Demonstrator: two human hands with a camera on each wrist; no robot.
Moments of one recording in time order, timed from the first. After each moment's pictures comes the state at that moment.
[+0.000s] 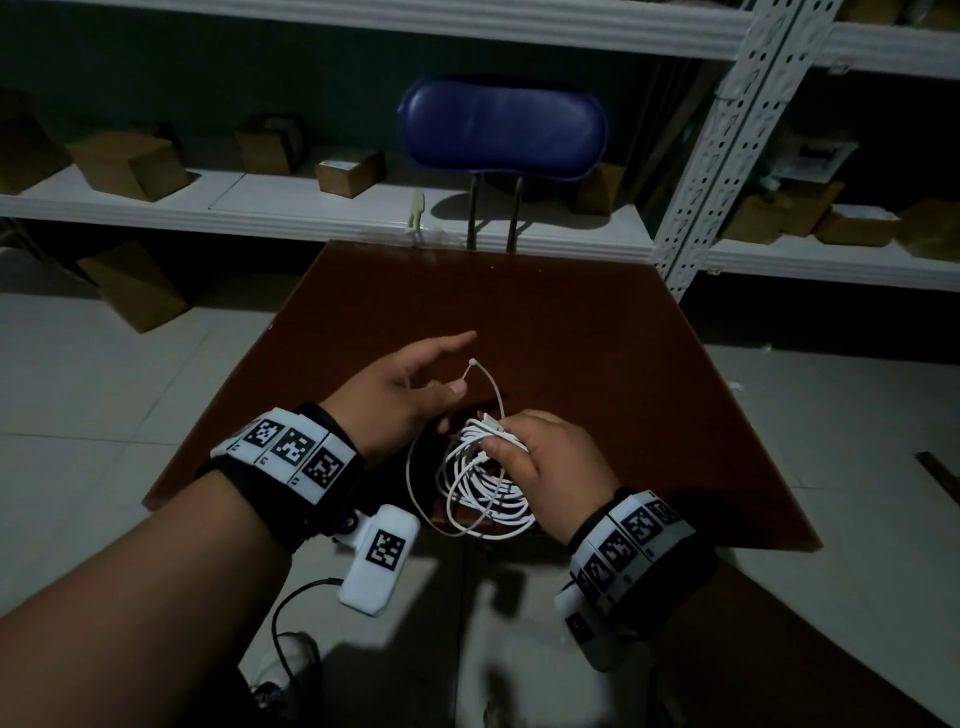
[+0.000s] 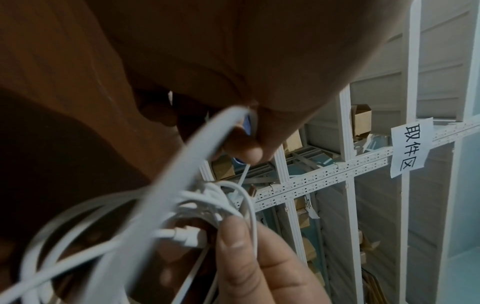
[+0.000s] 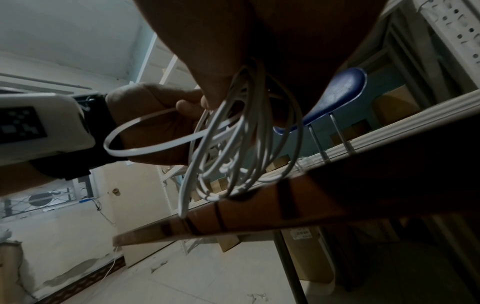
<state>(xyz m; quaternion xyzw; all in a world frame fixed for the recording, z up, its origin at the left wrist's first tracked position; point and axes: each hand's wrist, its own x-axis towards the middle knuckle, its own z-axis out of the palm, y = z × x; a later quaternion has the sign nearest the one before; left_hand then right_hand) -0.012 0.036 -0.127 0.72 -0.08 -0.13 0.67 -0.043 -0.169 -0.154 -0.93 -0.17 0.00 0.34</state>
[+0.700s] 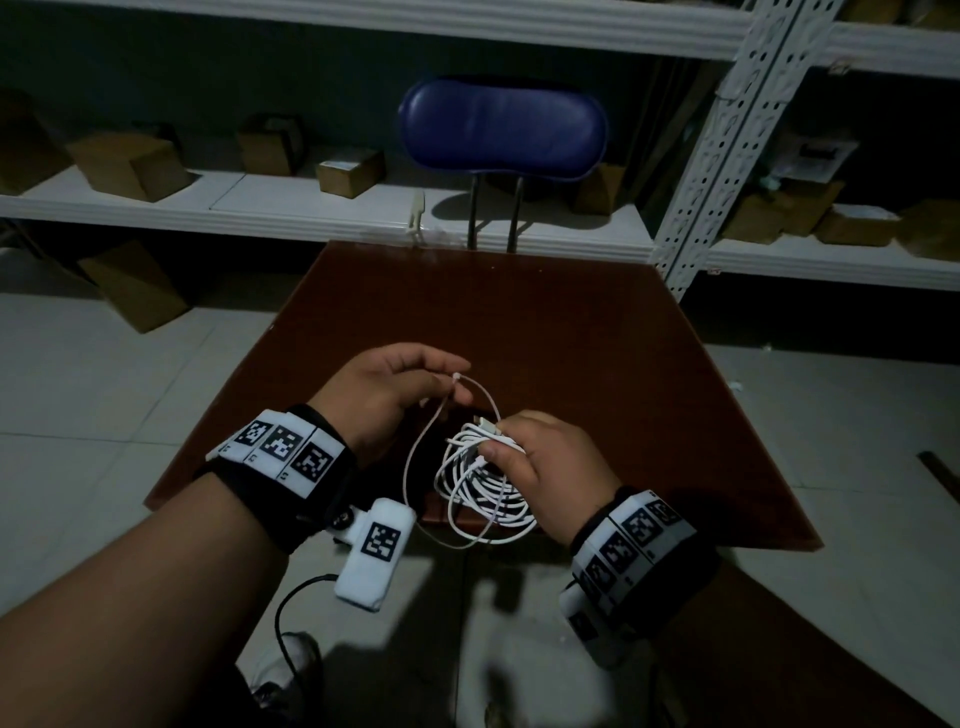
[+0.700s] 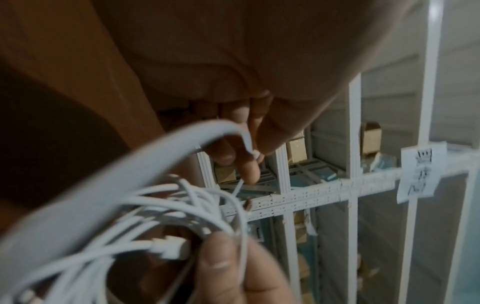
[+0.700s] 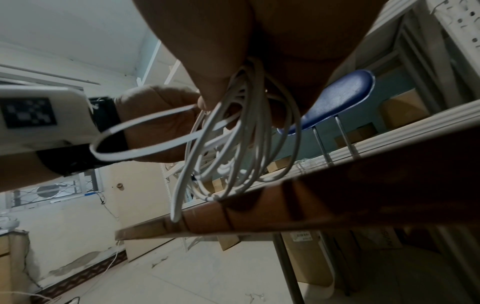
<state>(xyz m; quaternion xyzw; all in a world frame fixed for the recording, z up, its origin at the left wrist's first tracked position) -0.019 0.036 -0.115 0.66 0.00 -0.13 0.74 -0.043 -0.169 -0.150 -0.93 -0.20 0.01 0.31</state>
